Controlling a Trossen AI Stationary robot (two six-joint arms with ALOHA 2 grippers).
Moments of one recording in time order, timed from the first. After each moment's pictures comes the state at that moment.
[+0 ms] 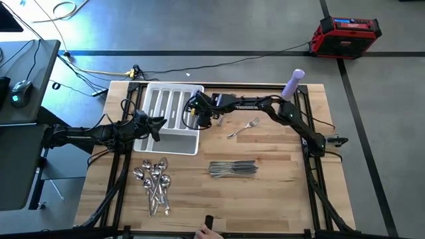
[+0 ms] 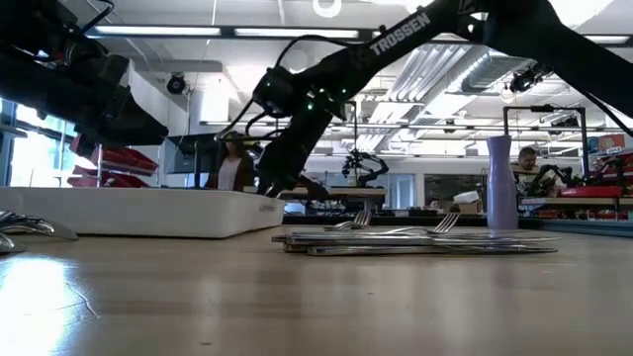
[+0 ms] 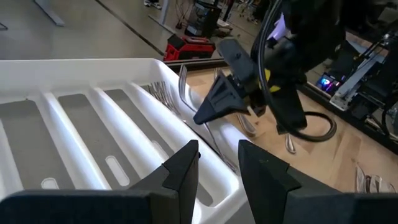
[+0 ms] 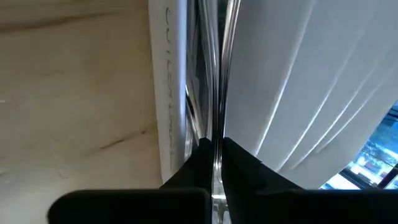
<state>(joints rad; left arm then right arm) 0.03 0.22 0.09 -0.18 -0.61 -0.55 -0.28 2.39 1.93 -0.46 0.09 -1.84</state>
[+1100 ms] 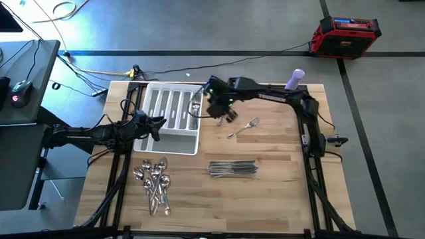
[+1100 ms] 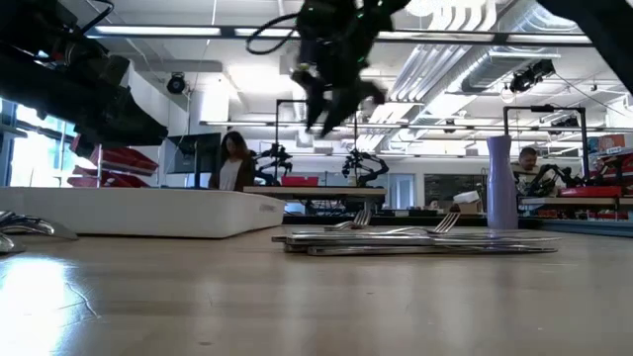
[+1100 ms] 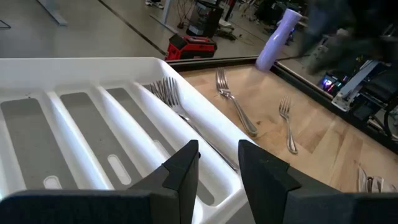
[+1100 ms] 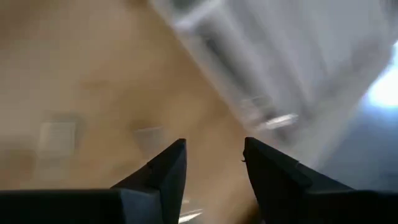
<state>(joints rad) 0.03 0.22 0.09 -0.18 -0.61 -0.56 -0.30 2.05 1.93 -1.09 -0.08 -1.07</state>
